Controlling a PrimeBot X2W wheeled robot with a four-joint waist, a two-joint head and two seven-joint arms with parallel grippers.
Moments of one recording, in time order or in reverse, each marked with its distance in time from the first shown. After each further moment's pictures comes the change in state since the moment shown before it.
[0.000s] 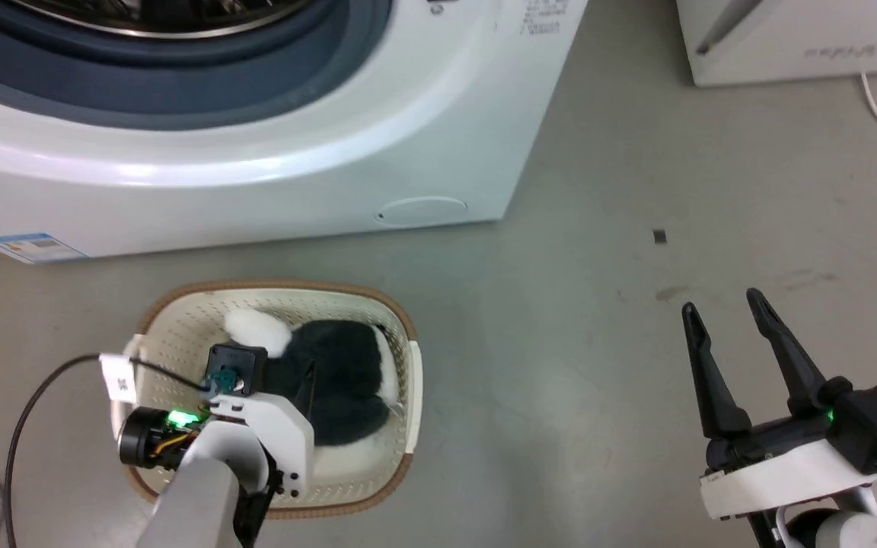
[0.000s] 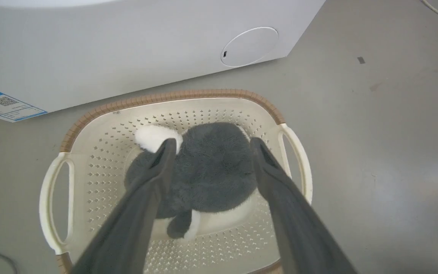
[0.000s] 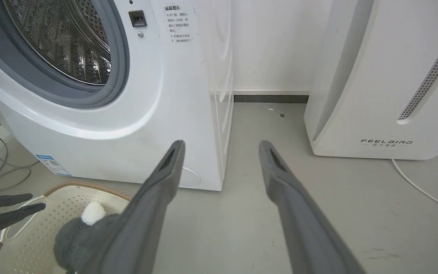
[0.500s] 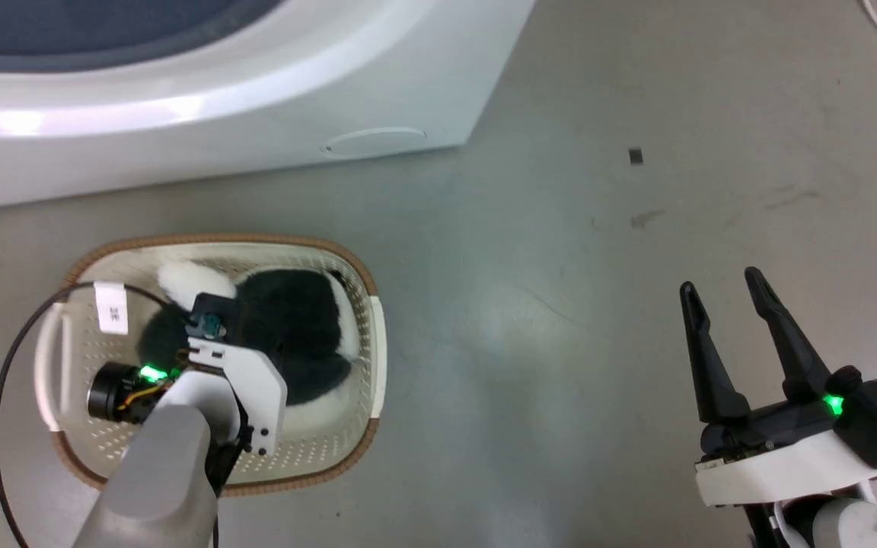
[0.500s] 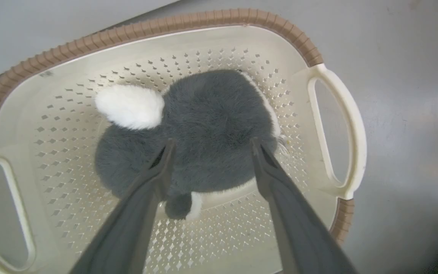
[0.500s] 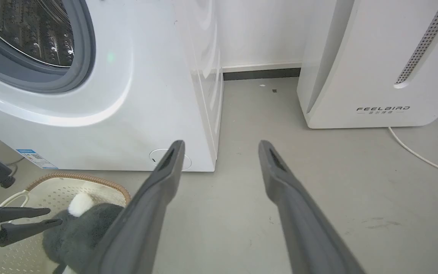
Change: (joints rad) left arm -0.181 0.079 -0.076 0.193 -0.026 -0.019 0.101; right arm -0.029 0.000 0.022 -0.016 0.053 0.000 -0.034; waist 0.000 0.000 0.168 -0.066
